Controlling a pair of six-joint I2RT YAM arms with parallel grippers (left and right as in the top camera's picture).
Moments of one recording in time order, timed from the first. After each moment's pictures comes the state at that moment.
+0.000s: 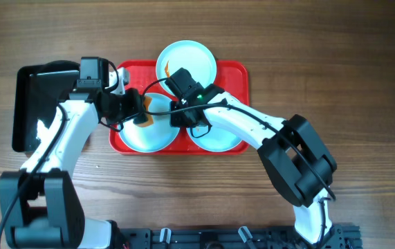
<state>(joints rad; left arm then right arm) -0.02 1.63 1.05 -0.67 0.41 -0.33 0.73 2.08 1.44 -0.57 -0.13 0.72</state>
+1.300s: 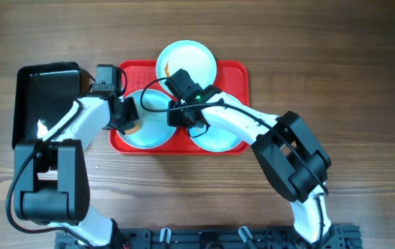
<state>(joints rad) -0.05 1.78 1.00 -0.54 -0.06 -0.33 0.73 2.12 1.44 -0.52 -0.18 0.79</state>
